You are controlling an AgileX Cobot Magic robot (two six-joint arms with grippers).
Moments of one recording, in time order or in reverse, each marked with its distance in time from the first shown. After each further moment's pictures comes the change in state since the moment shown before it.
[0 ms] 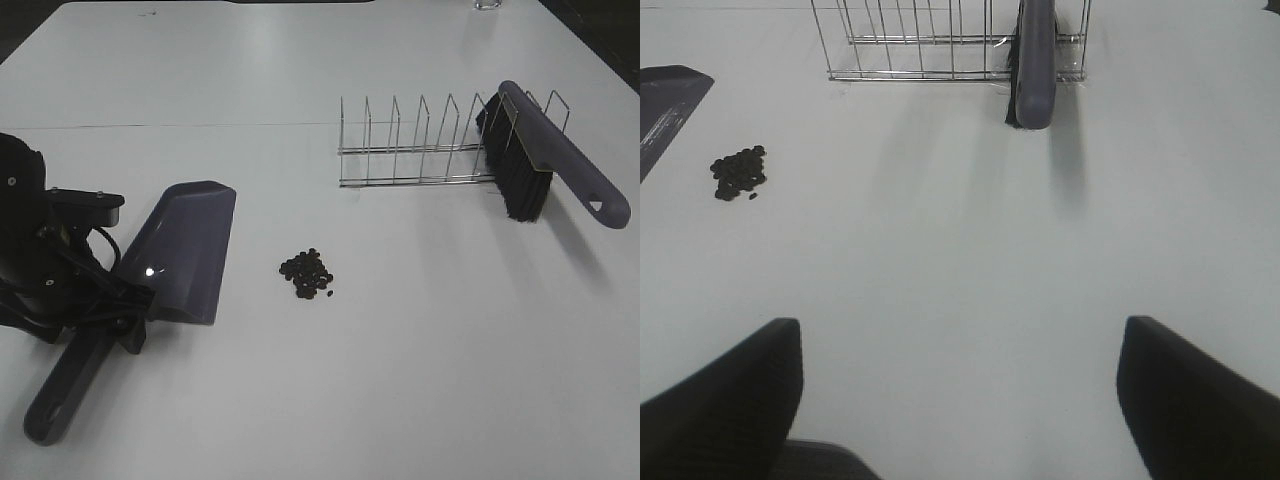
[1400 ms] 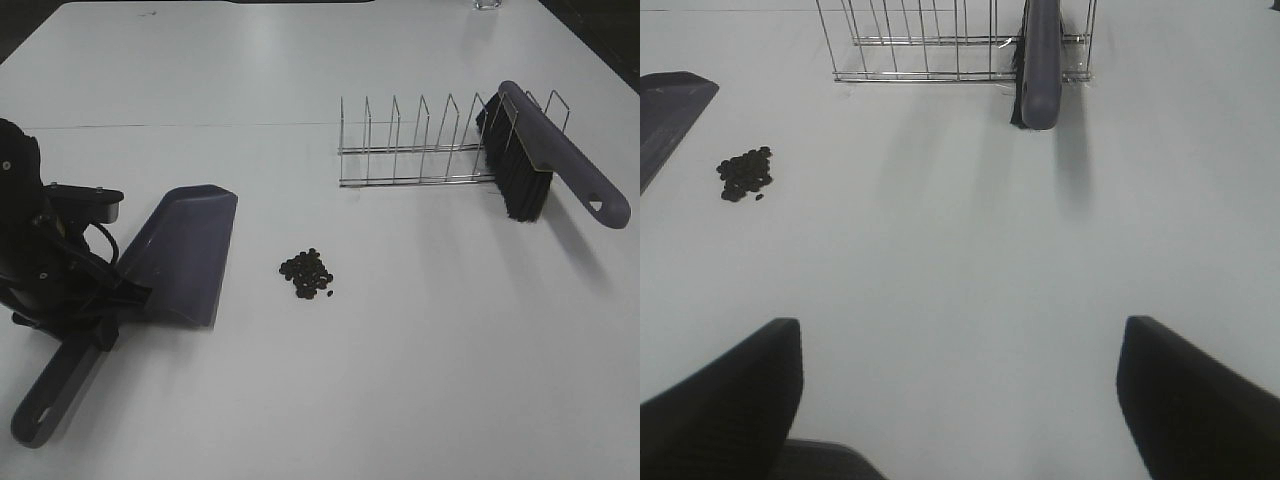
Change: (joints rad) left arm 0.000 -0.025 -0.016 -0.034 0.070 0.050; right arm 0.000 0.000 0.000 0.009 0.000 0.000
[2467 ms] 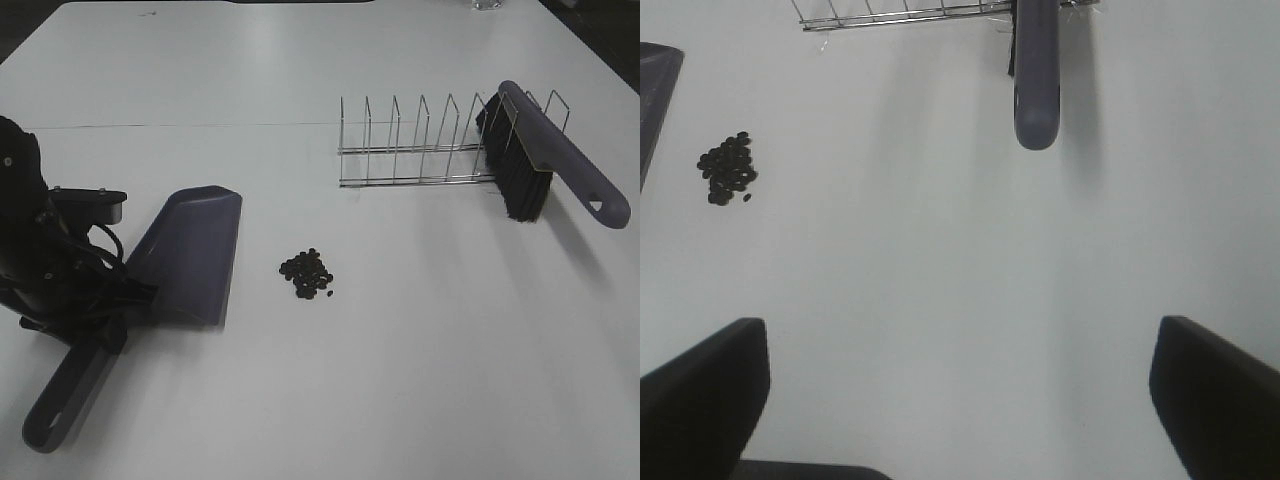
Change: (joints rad) left arm 0.000 0.000 0.000 -0.082 0.004 0.046; right arm 0.000 0.699 -0.276 0.010 -0.102 0.039
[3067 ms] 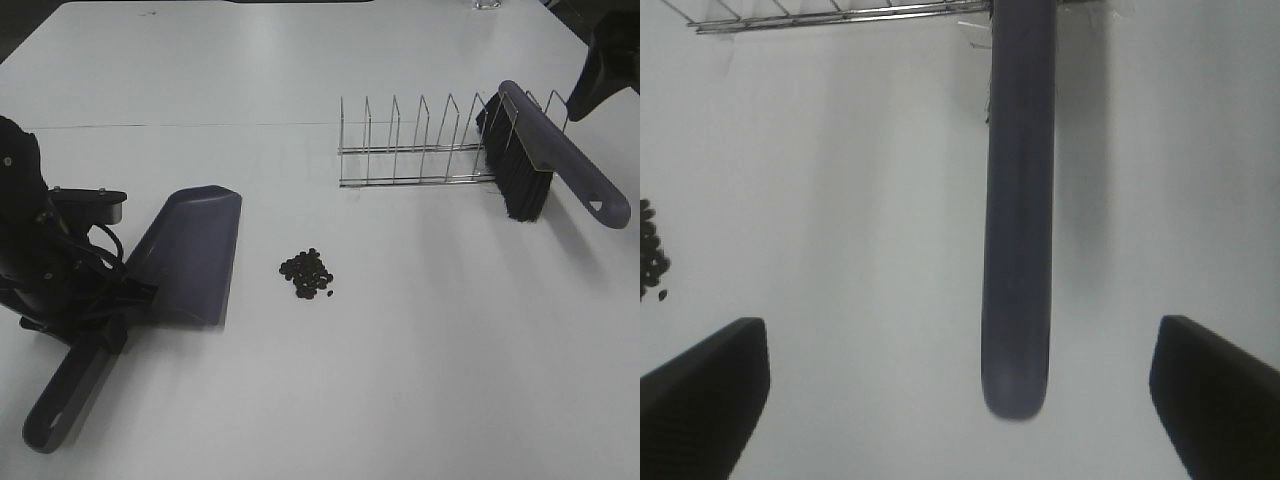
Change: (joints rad) left arm 0.000 0.000 0.000 -0.003 0.000 0.000; right arm -0.002 0.950 -0.594 -0.002 -0.001 -0.026
